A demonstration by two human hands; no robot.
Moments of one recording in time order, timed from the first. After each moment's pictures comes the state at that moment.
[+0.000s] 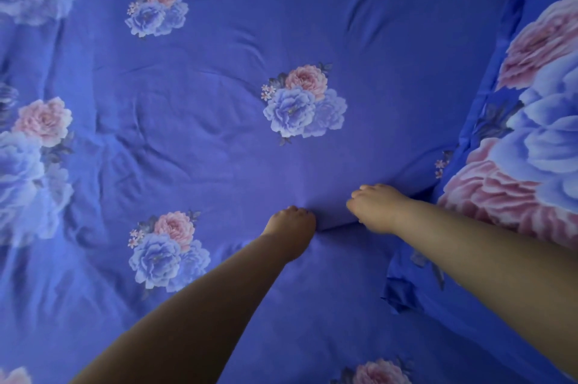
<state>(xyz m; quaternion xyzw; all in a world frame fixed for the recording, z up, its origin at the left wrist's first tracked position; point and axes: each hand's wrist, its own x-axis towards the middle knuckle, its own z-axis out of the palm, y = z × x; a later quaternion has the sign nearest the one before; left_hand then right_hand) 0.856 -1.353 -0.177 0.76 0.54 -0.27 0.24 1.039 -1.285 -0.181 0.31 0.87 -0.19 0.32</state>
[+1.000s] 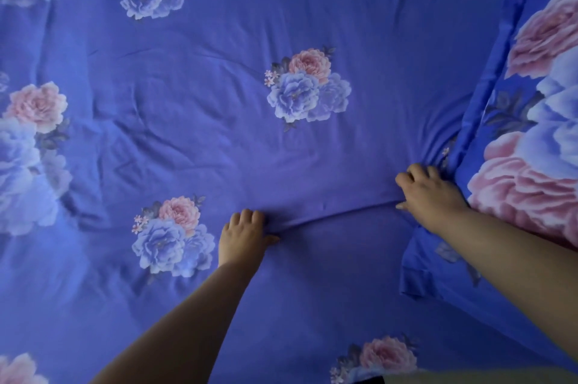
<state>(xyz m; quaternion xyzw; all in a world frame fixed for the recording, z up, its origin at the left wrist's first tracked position) 0.779 -1.426 -0.194 0.62 0.73 -0.18 0.22 1.098 -1.317 -0.176 0.54 0.77 -0.12 0.31</state>
